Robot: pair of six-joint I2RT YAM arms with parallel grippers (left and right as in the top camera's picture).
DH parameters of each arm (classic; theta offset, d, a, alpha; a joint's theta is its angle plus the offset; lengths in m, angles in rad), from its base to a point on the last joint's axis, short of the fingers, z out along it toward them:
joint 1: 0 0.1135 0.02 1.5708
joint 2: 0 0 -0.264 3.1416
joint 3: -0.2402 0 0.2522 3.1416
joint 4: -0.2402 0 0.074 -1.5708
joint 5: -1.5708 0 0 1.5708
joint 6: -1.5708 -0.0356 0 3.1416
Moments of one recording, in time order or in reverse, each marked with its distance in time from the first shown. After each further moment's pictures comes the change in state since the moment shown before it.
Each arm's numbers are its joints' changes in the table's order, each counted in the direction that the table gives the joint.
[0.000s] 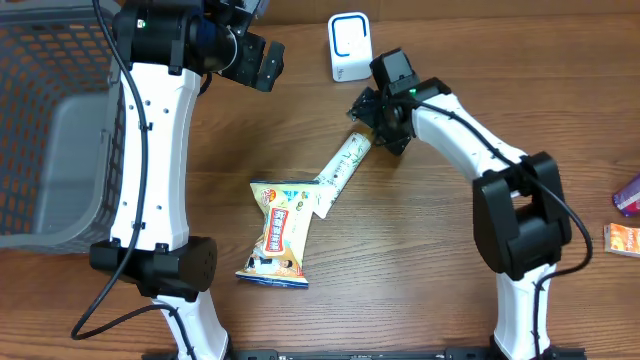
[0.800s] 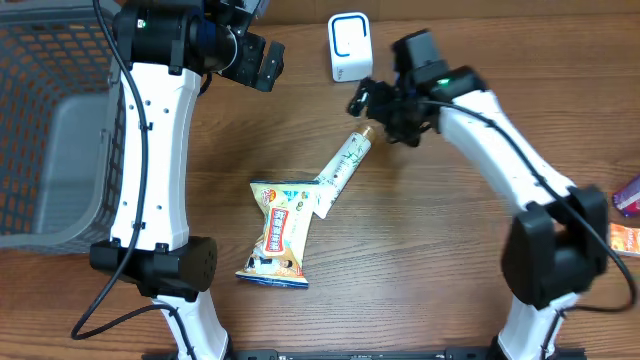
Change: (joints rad) left arm 0.000 0.000 0.000 0.000 0.000 0.000; right arm -0.023 0.190 -0.001 -0.134 0.168 0.241
